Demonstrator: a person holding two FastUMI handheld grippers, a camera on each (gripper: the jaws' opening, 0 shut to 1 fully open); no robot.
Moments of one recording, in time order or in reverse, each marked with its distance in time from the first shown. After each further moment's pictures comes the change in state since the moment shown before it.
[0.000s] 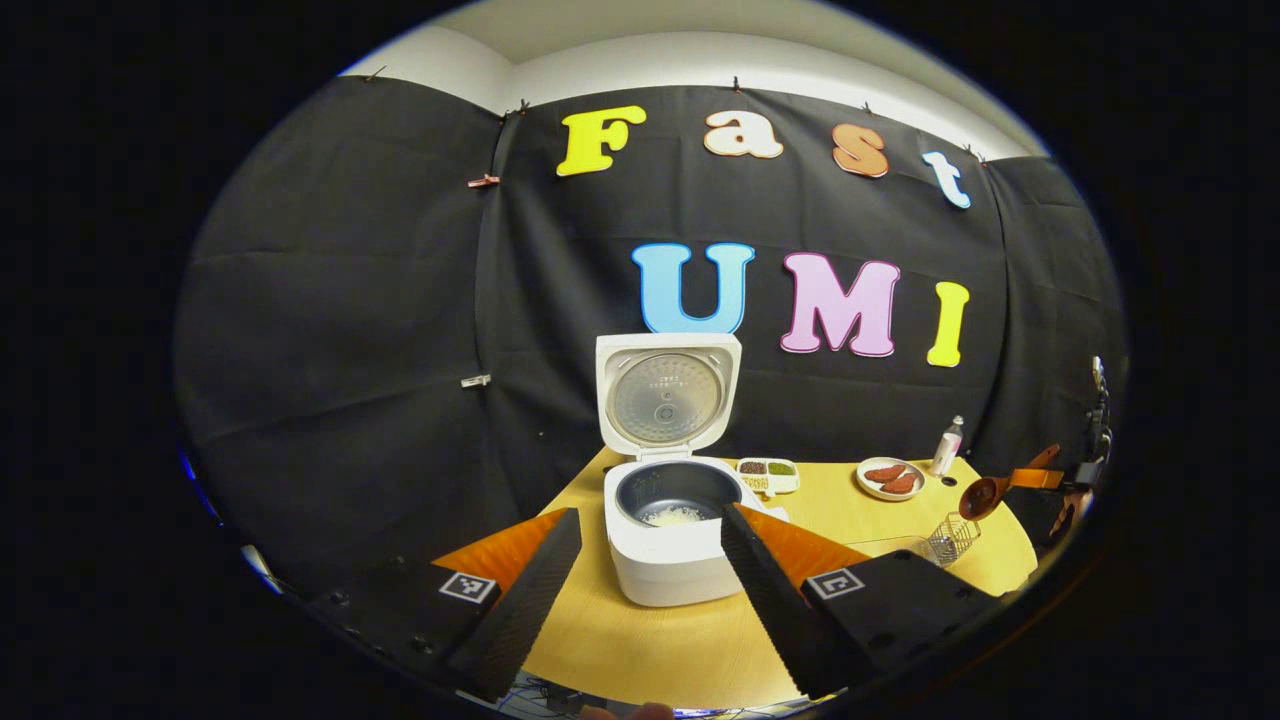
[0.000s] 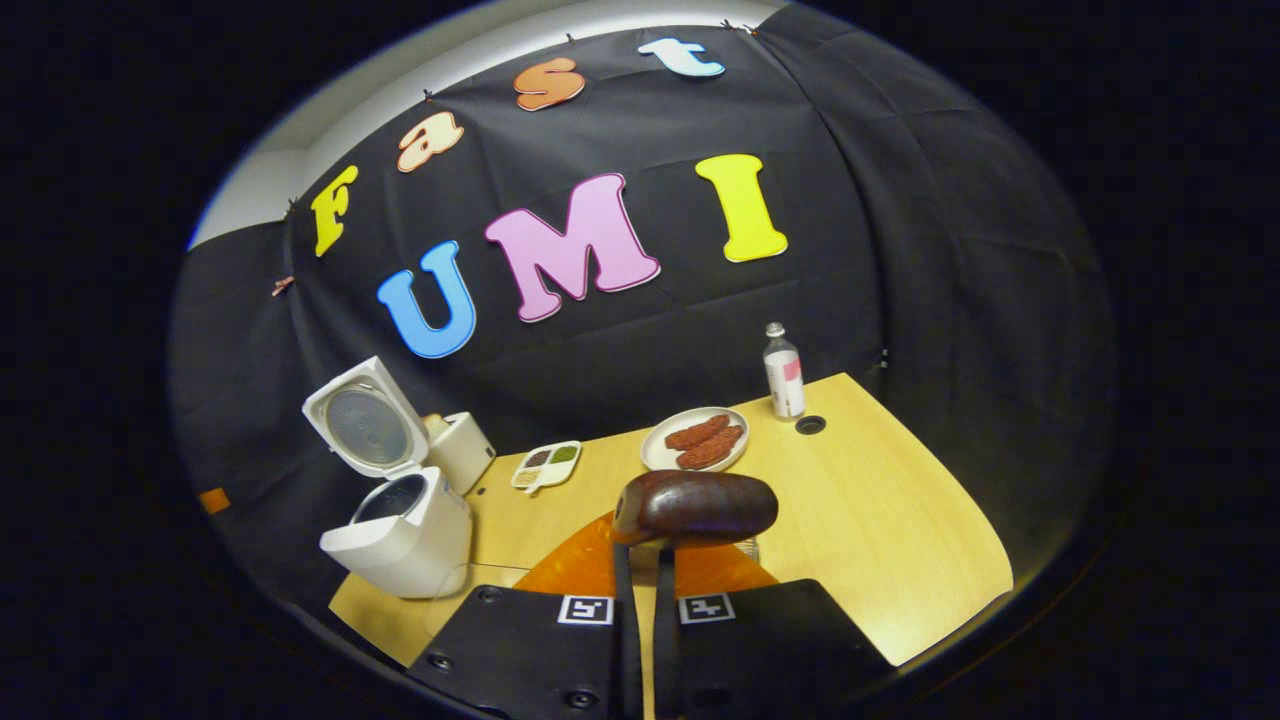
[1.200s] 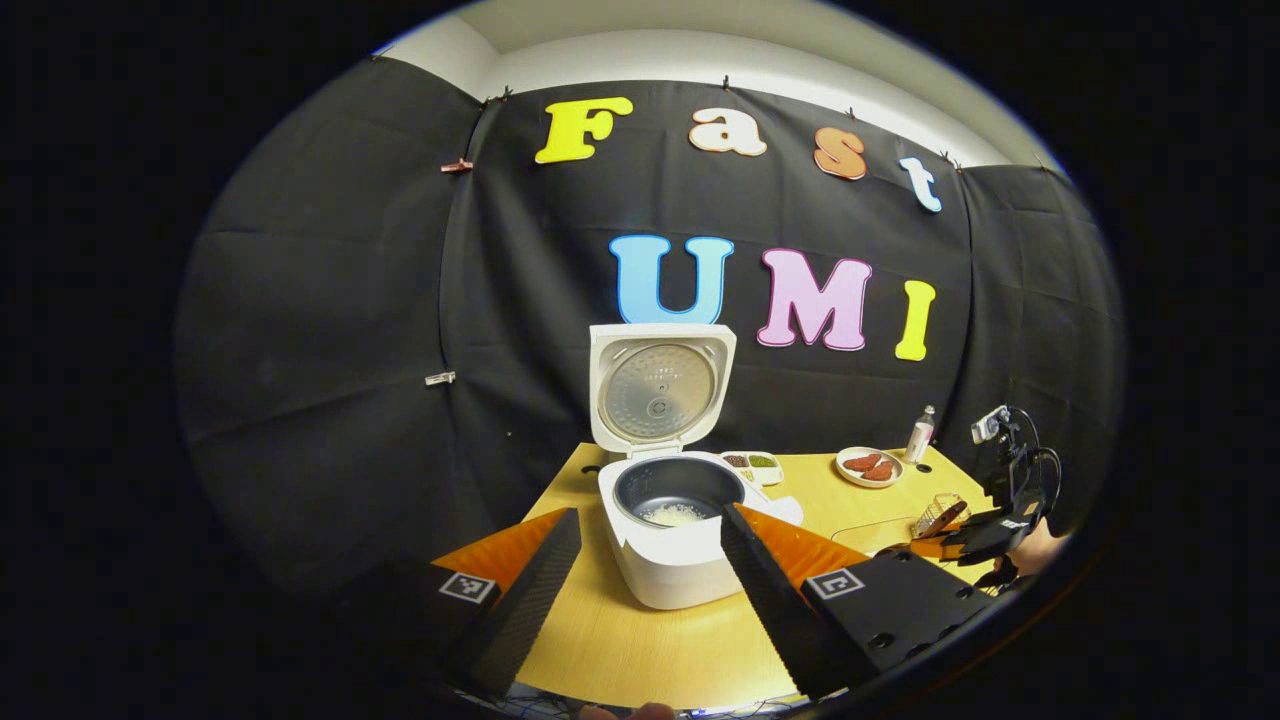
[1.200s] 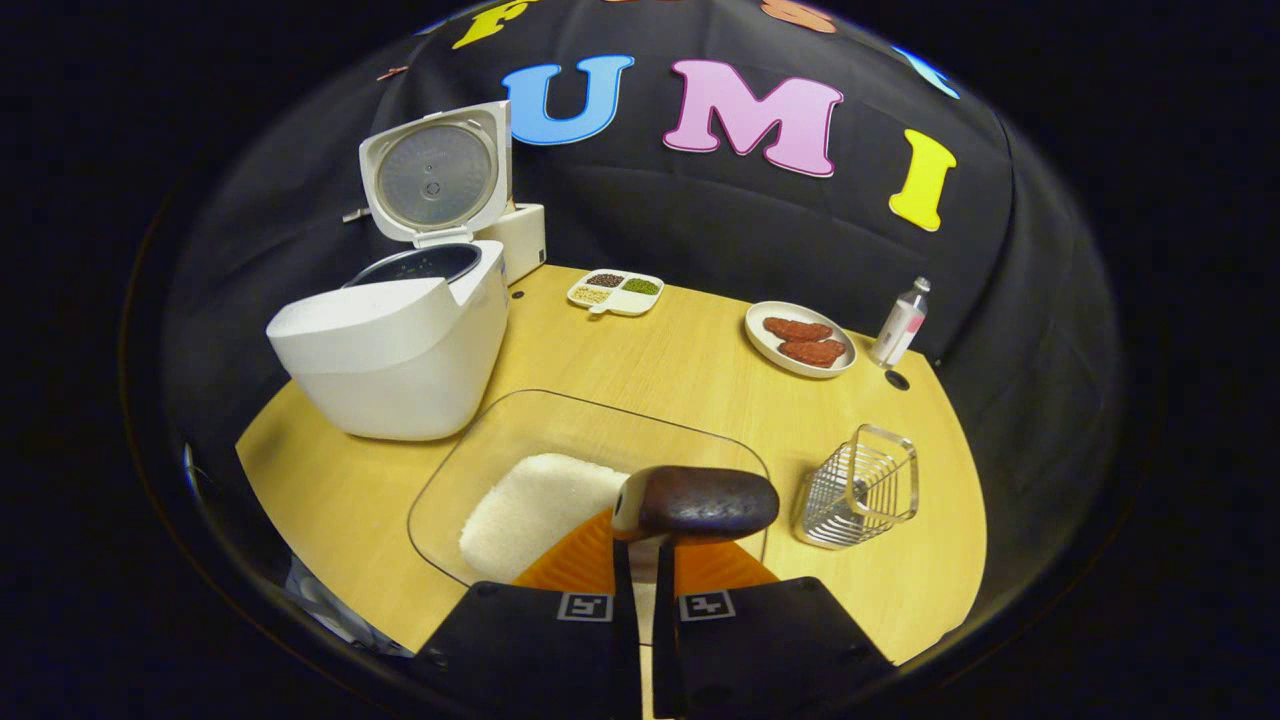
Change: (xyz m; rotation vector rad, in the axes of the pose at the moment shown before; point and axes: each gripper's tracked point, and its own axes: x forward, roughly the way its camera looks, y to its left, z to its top) left arm 0.025 0.051 -0.017 -0.012 0.019 -0.129; right arm 0.044 0.115 -0.190 -0.417 0.399 -0.031
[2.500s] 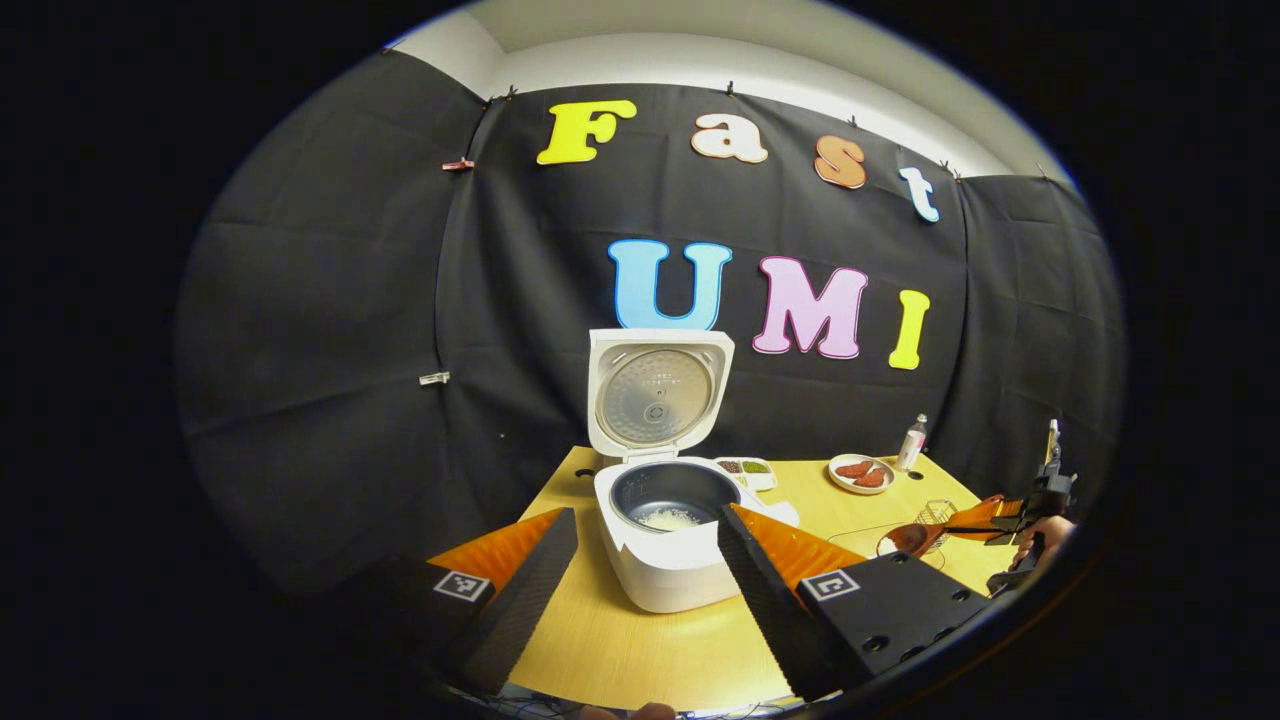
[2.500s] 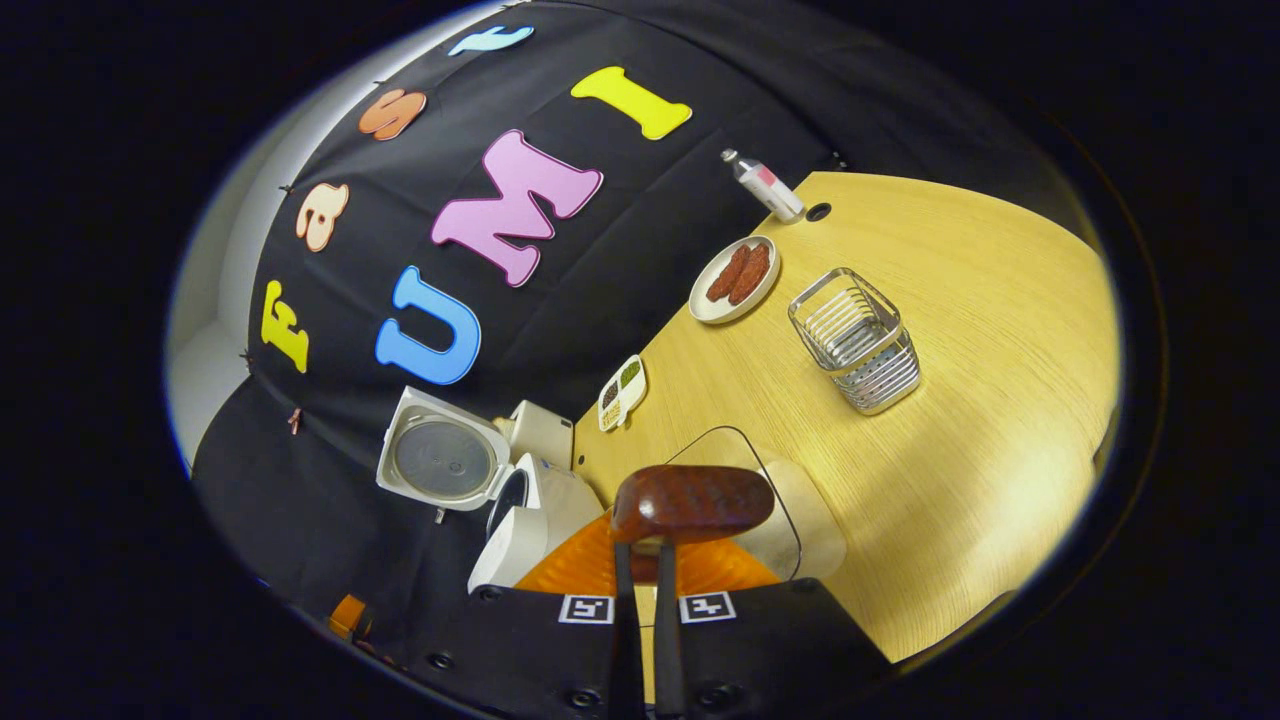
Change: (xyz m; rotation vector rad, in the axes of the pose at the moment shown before) left arm -0.003 0.000 0.004 -0.011 -0.021 -0.035; right arm -0.066 -0.038 0.042 0.987 -0.212 0.196
